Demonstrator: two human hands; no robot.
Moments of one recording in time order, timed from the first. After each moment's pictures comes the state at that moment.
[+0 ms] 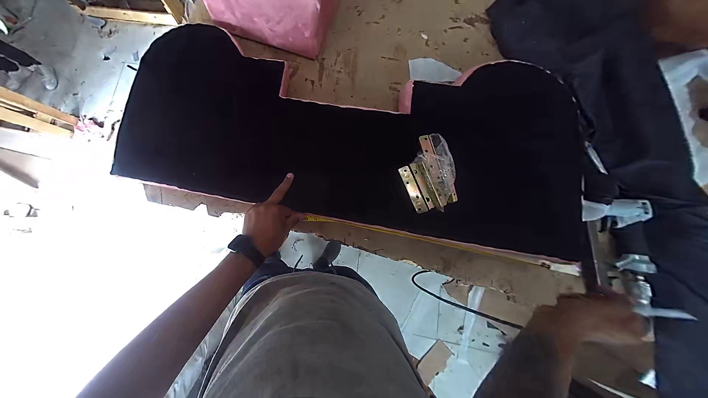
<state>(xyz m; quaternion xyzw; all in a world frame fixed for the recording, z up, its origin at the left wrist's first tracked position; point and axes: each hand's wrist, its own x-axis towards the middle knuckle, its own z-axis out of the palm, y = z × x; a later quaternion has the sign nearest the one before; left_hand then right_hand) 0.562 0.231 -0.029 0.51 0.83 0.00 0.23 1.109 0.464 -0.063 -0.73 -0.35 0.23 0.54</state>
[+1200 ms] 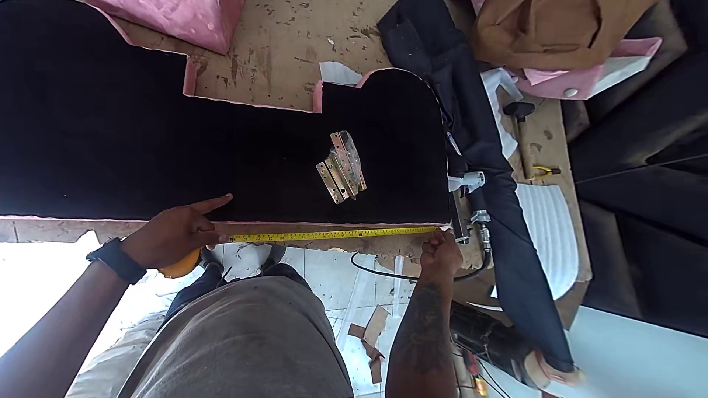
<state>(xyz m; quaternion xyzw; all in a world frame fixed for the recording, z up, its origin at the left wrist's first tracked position) 0.522 0.253 0.007 0.61 0.67 0.05 0.43 1.097 0.476 -0.080 -0.71 -0.16 0.40 0.55</state>
